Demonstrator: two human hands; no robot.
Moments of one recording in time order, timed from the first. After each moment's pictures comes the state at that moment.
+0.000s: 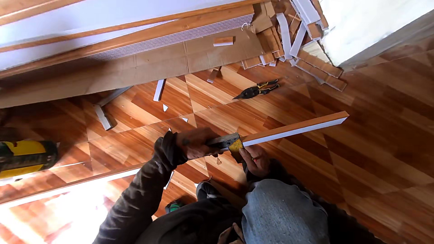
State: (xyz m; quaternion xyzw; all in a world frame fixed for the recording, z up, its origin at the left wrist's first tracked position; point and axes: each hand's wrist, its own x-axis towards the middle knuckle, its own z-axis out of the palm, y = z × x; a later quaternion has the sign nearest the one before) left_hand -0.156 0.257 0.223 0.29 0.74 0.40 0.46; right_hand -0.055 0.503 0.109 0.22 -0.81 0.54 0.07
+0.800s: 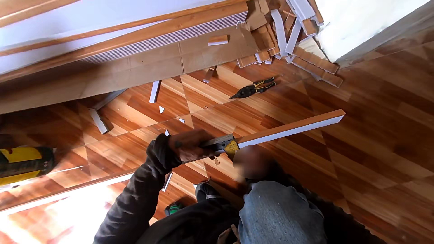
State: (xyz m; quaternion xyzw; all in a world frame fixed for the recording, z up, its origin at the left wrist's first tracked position) left_hand -0.157 0.255 0.221 0.30 0.73 0.40 0.46; right_hand -0.055 0.504 0.112 0.23 -0.81 0.53 0.06
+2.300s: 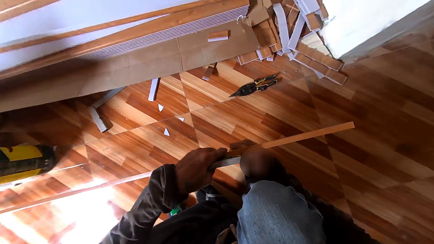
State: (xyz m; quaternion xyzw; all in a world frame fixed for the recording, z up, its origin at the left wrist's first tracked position) left_hand -0.090 0.274 0.230 0.32 0.85 0.33 0.26; right_hand -0.056 0.523 0.102 0.29 -0.85 0.43 0.08
